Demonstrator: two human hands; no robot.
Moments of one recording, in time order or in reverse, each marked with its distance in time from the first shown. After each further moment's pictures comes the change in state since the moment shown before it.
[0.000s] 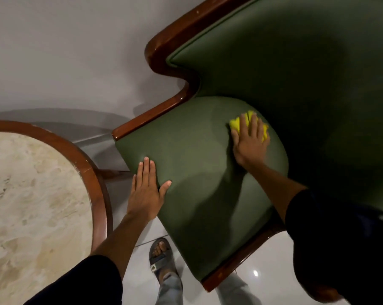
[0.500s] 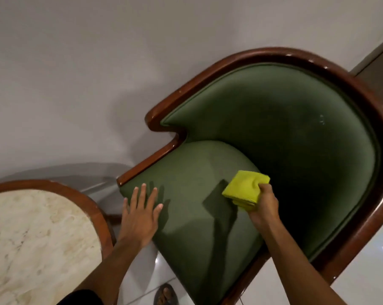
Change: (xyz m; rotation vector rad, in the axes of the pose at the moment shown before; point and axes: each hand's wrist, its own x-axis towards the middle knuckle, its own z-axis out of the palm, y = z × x) left_hand -0.011 0.018 -0.087 0.262 0.025 0.099; right_hand -0.102 -0.010 -0.108 1.665 0.094 0.862
